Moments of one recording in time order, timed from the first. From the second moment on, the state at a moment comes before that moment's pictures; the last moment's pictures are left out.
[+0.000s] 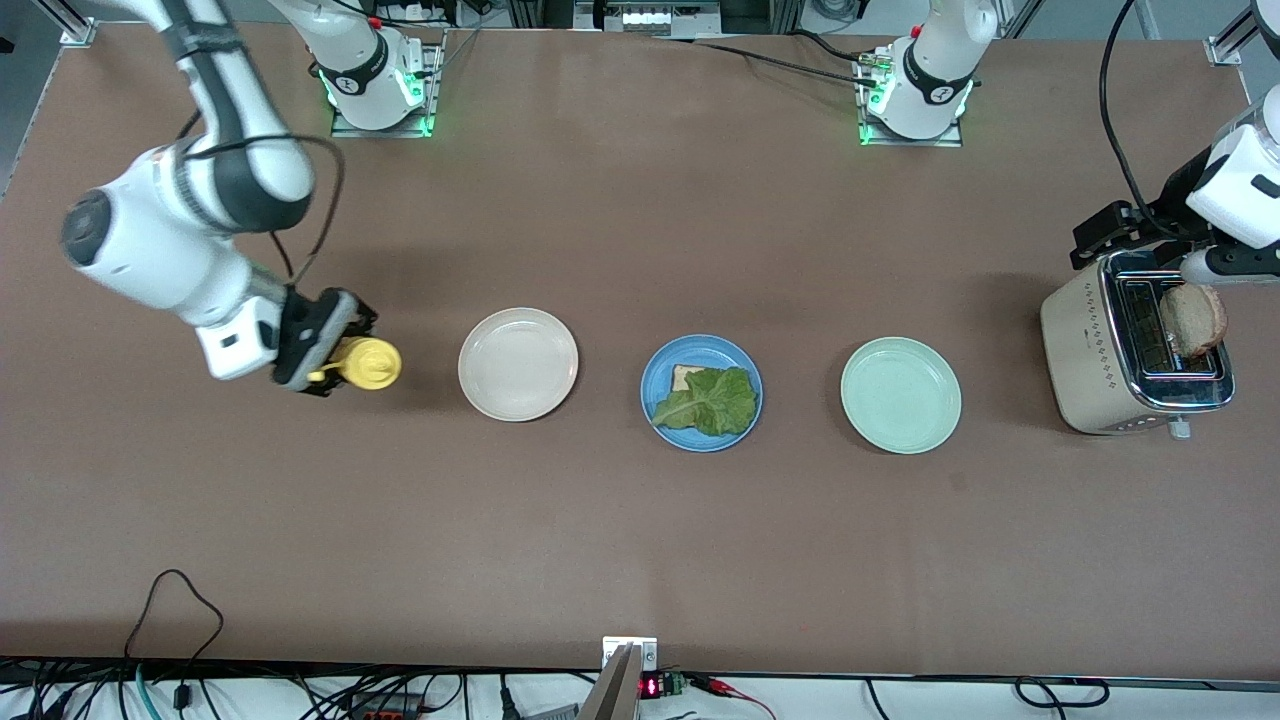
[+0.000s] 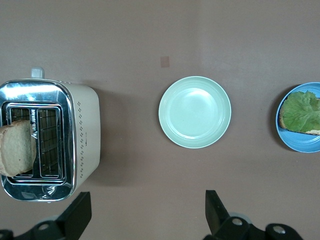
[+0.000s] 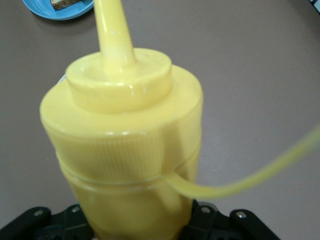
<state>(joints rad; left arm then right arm) 0.07 -0.06 -0.06 -1.76 -0.01 1.69 -0.05 -0.14 0.22 0.38 -1.99 0.19 2.31 -0.98</state>
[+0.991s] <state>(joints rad) 0.07 -0.14 -0.06 -1.86 -0.01 1.73 -0.05 0.50 0.52 0.23 -1.68 -0.39 2.20 -0.16</state>
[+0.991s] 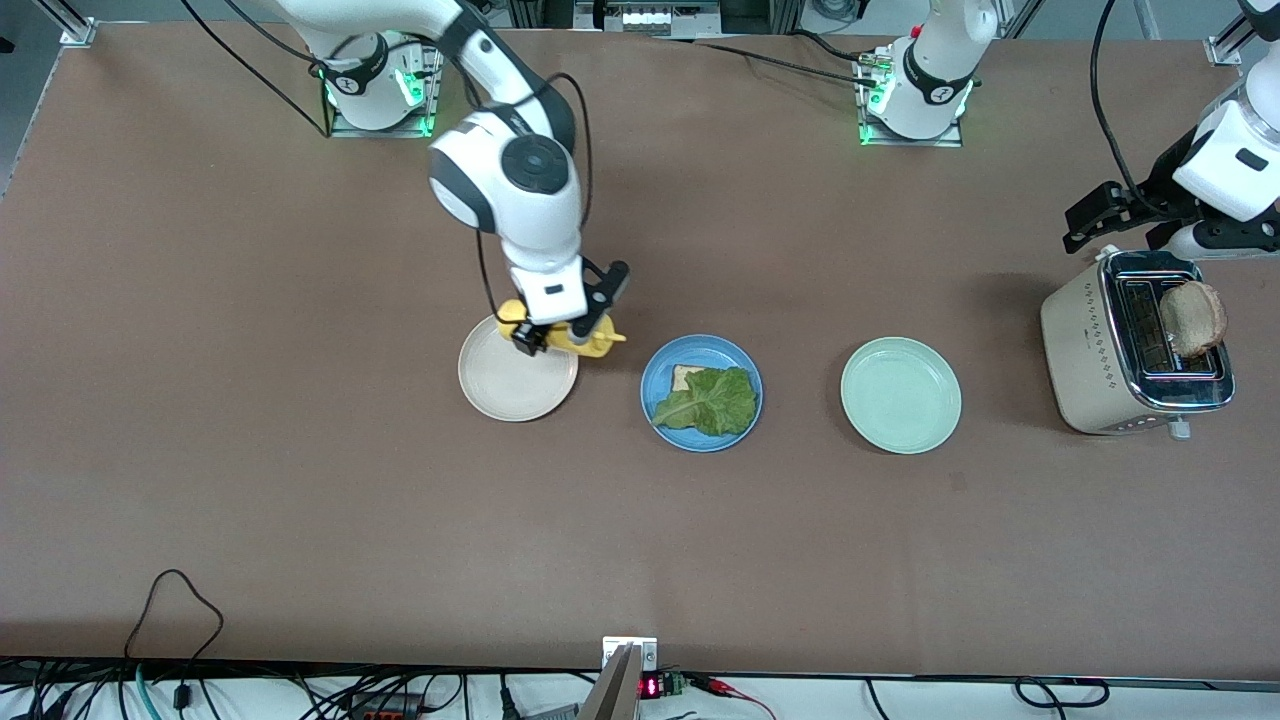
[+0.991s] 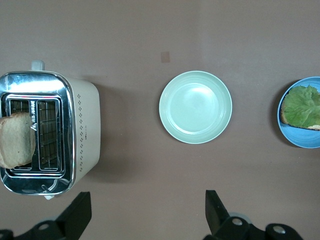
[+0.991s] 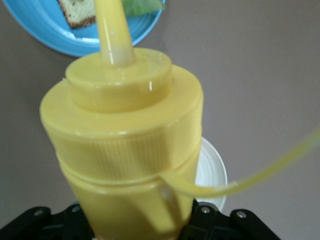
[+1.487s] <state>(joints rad) 0.07 -0.14 -0.06 -1.85 -0.01 1.71 -0.05 0.65 0.69 0.10 -1.52 -0.39 2.20 -0.08</state>
